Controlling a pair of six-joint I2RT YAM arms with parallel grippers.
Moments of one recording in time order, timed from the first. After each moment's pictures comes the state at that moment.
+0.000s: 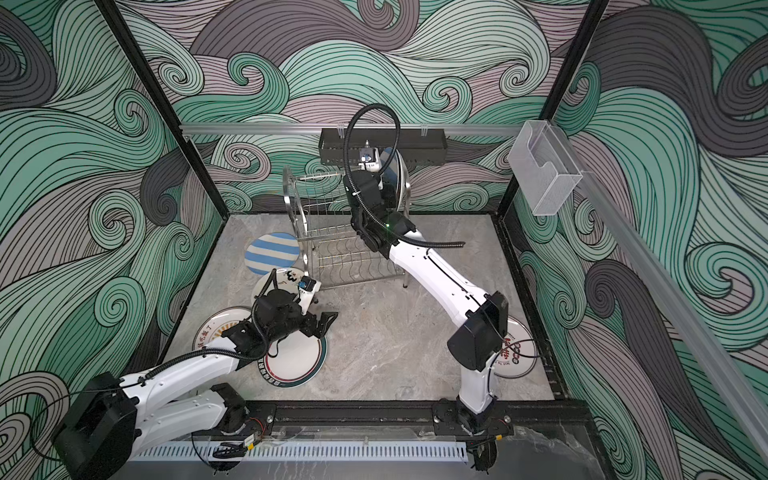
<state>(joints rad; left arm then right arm) -0.62 1.08 0.45 0.07 0.09 -0.14 0.73 1.86 1.99 -0.34 0.90 -0.03</state>
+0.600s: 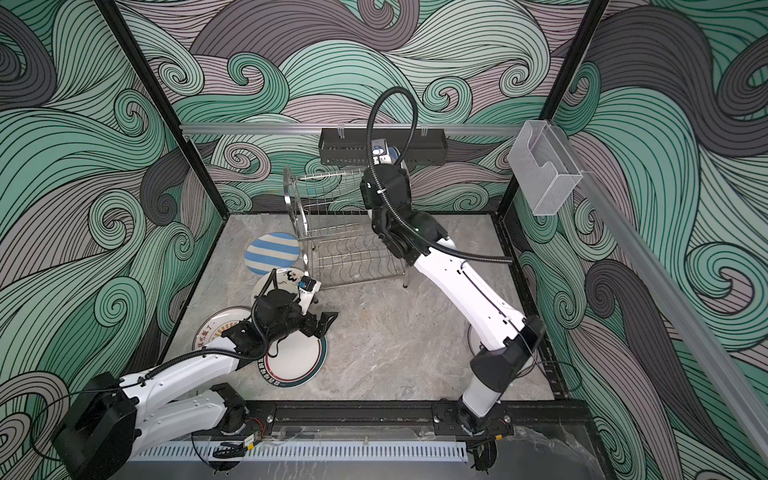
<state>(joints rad) -0.62 1.07 0.45 0.06 0.09 -0.15 0.73 1.57 1.90 -0.46 0.67 -0.07</state>
